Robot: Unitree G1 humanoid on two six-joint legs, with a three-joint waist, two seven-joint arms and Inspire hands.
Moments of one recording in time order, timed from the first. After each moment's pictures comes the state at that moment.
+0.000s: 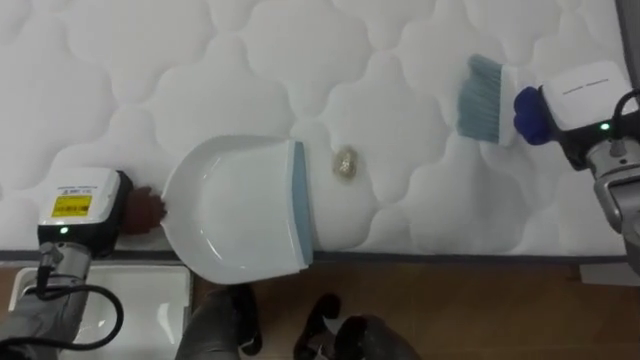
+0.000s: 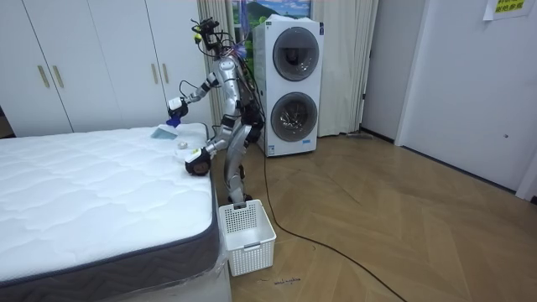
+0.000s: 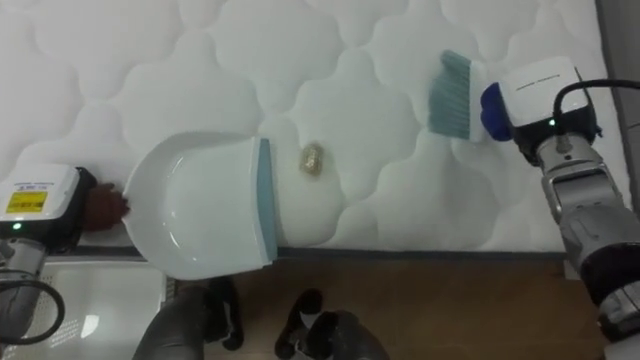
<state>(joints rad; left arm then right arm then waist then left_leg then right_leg) -0.29 0.66 -0.47 0.96 0.79 -0.09 0.69 -0.54 -0.75 0.49 0.84 -1.16 0.11 -0.43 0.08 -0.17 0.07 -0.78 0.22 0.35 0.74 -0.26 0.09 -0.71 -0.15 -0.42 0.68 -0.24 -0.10</state>
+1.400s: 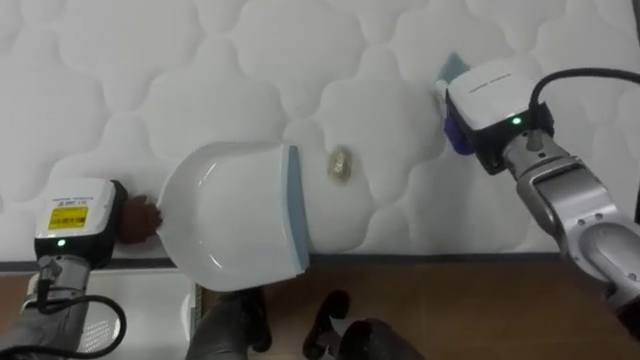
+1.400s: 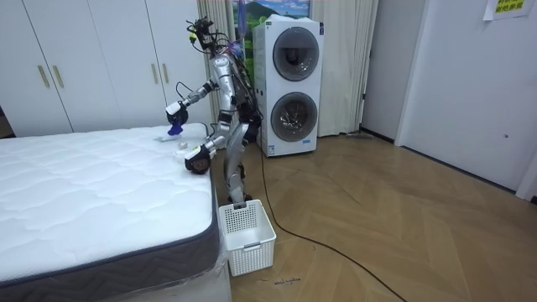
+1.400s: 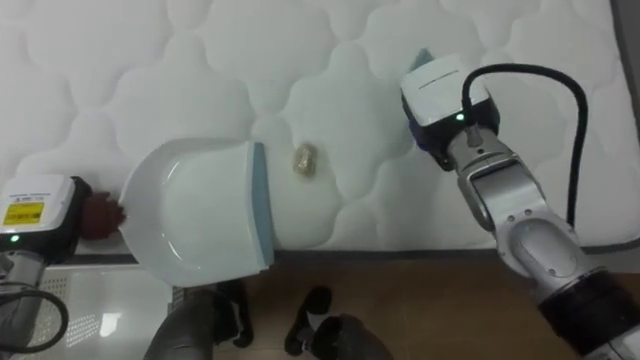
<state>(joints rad) -0.29 0.63 -0.47 1.04 0.78 -0.10 0.76 -0.40 -0.73 0.56 0.09 -1.10 0.20 0.08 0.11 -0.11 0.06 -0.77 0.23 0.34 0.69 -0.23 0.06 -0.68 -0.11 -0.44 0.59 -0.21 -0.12</state>
